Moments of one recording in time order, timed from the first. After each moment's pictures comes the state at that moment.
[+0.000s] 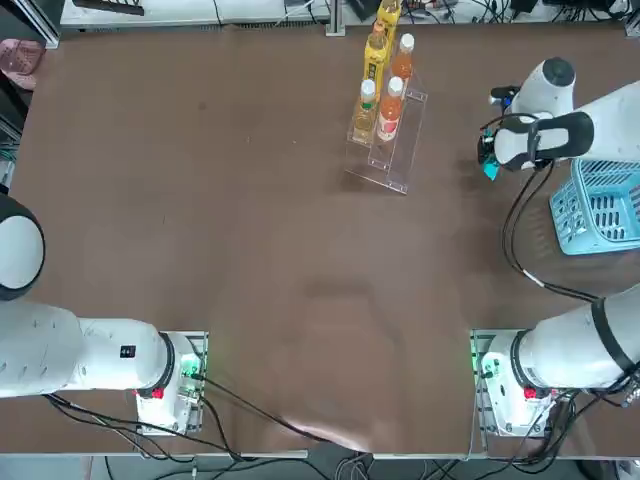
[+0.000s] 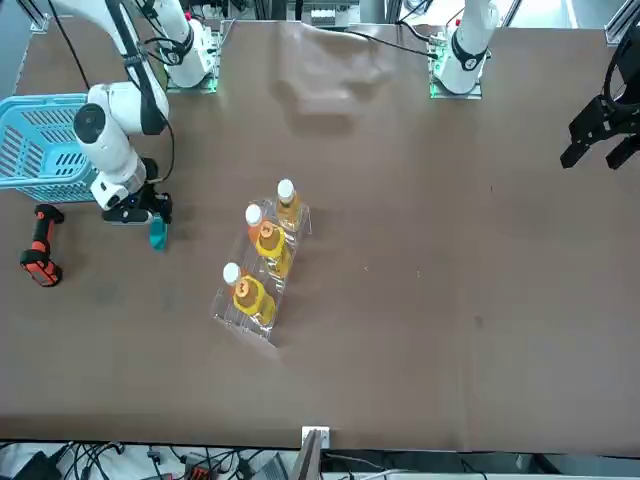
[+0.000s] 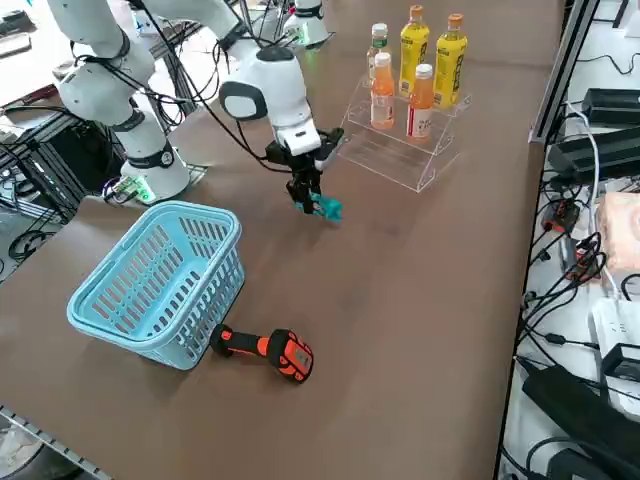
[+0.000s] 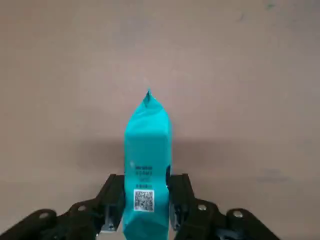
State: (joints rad) arm 0.01 0.19 0.00 -2.50 -0.14 2.80 0.13
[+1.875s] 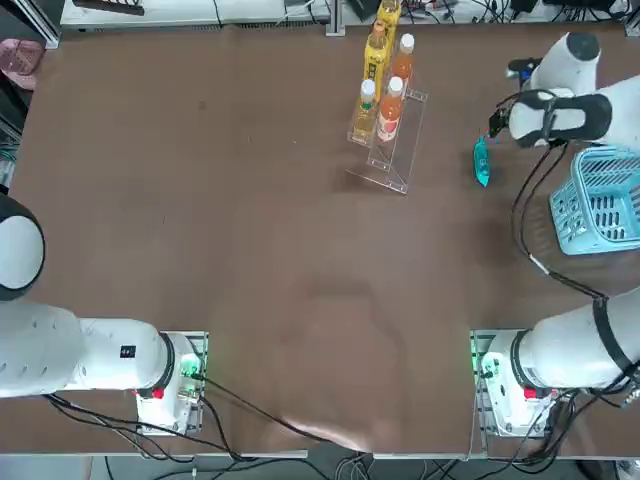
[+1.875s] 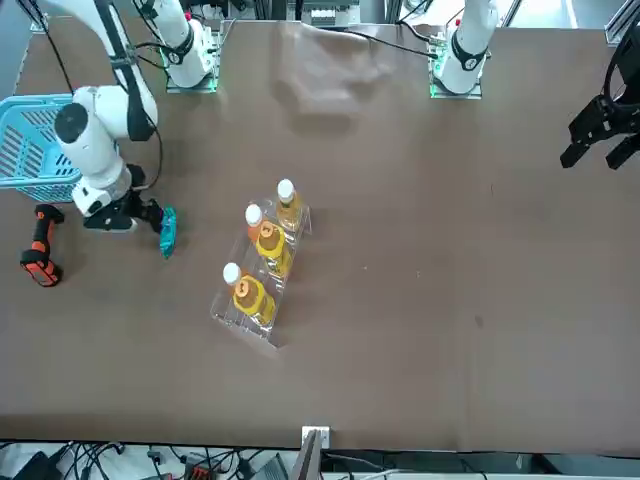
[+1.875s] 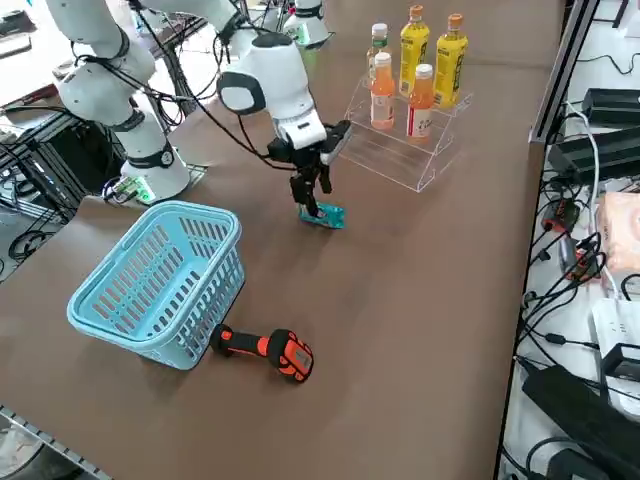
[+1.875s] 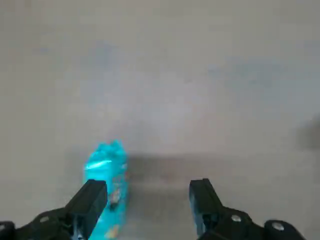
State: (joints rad) arm -0.04 0.11 -0.06 -2.38 -0.14 2.69 -0.02
